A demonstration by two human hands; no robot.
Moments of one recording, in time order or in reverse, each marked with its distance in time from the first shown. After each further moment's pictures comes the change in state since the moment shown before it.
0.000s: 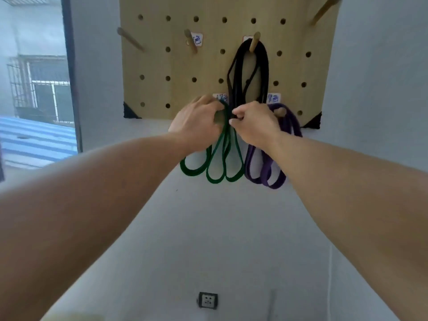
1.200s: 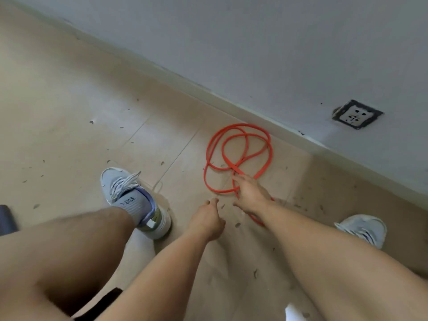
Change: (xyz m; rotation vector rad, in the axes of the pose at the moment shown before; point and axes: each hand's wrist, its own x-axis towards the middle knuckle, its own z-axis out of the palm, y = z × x) left_hand -0.700 -0.074 0.269 -0.299 -1.198 -1.330; right_hand -0.534 0.021 0.552 0.047 -1.413 -0.051
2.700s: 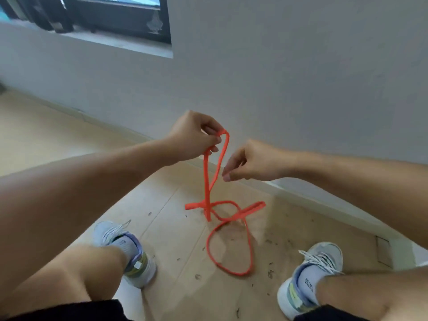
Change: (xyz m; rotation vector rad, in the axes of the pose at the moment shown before) left_hand -0.153 0.172 -0.251 -0.363 0.398 0.655; right_hand -0.182 -0.063 -0.263 0.072 0.171 -0.348
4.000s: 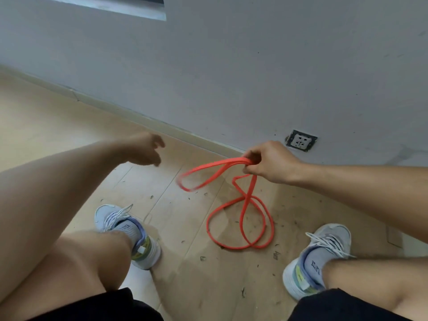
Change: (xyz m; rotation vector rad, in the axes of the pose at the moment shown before) left_hand 0.011 -0.122 -0.050 0.616 -0.302 -0.462; right_hand 0.027 0.082 0.062 0.037 0.248 0.122
